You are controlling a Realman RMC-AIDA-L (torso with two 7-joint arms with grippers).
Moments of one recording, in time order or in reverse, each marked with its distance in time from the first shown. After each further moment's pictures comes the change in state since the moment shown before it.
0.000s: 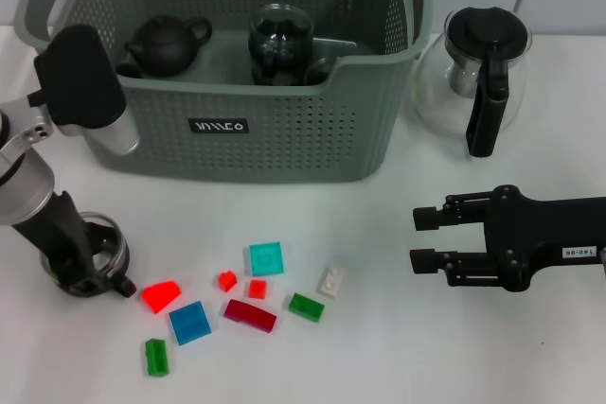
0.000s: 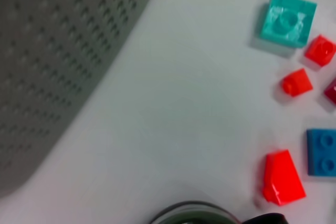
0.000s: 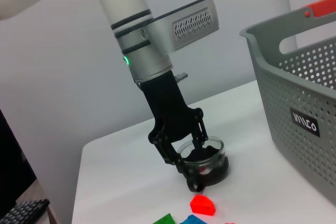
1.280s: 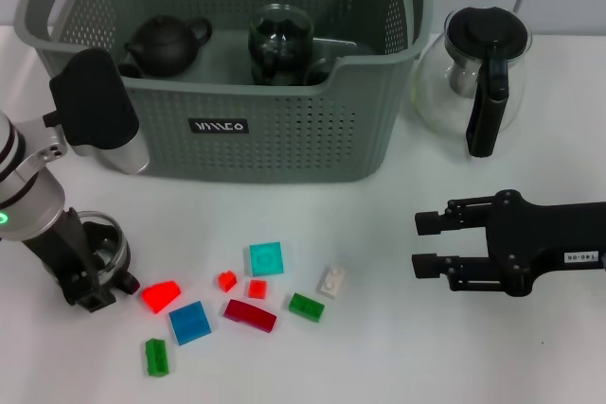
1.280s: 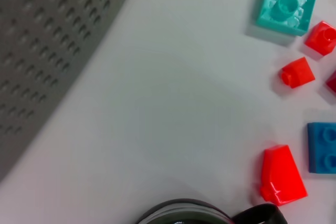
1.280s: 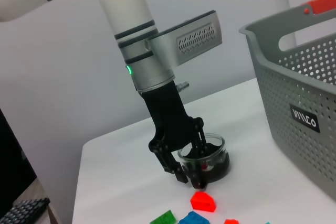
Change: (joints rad) left arm 0.005 0.001 0.040 0.075 0.002 -0.054 -0.015; right arm -0.008 0.000 0.000 0.002 -0.004 -0.001 -0.003
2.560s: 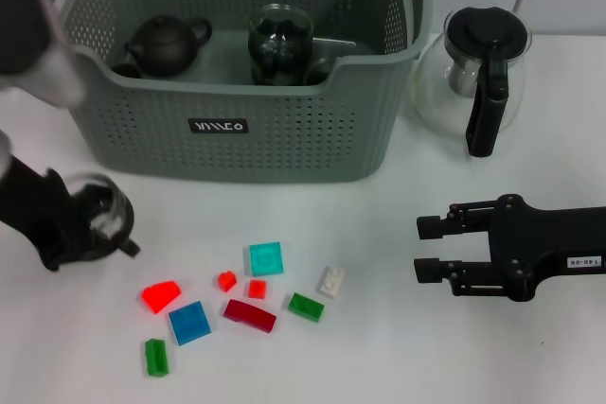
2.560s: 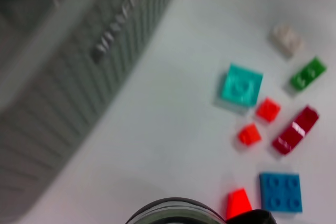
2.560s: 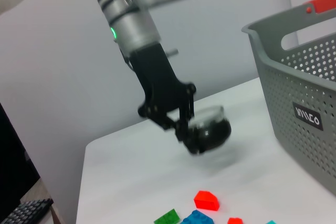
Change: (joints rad) left arm -0.019 0.018 -0.239 -0.198 -0.131 0.234 0.098; right arm -0.008 0.000 0.000 0.000 0.001 -0.009 -0.003
